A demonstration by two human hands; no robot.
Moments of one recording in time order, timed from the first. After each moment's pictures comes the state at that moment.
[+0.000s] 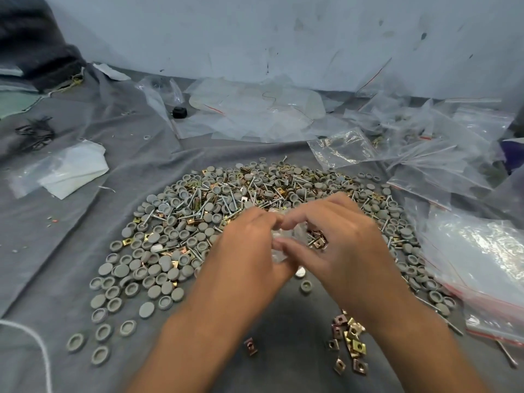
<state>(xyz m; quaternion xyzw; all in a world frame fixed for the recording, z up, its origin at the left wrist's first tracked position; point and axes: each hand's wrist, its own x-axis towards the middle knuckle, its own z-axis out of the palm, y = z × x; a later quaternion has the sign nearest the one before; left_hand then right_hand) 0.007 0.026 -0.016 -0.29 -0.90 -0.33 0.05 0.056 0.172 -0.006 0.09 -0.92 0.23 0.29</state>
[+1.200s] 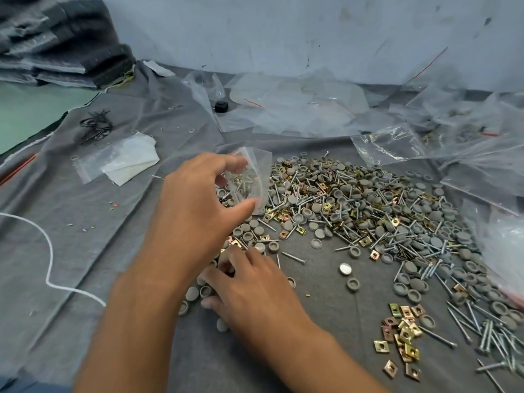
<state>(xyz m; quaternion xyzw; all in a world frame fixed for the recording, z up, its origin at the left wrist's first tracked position) -0.034 -0.066 0.016 -0.20 -0.91 -0.33 0.18 0.028 0.034 -0.077 0.20 -0.96 0.17 0.06</state>
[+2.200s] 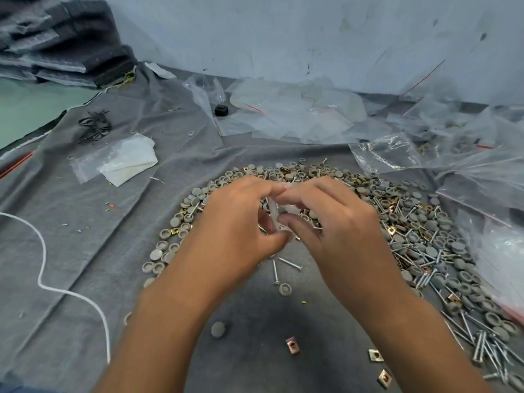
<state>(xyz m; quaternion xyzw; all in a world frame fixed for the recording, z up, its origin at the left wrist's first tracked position) -0.023 -0.036 0.011 -0.28 -0.88 -0.39 0.06 0.021 0.119 -0.004 0.13 -0.90 0.27 0.30</state>
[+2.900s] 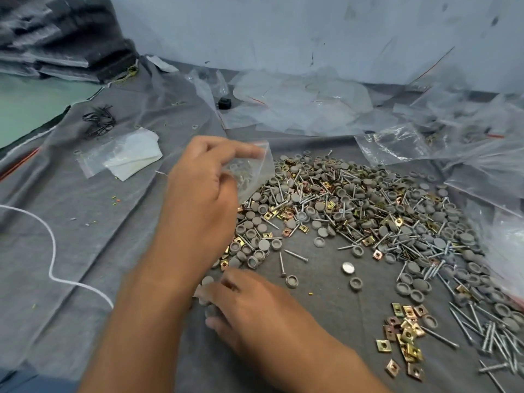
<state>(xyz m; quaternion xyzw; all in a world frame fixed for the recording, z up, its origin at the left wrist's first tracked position) -0.029 -0.060 0.019 -0.17 -0.86 -0.44 0.17 0.050 0.039 -0.063 0.24 -0.95 0.22 -0.03</state>
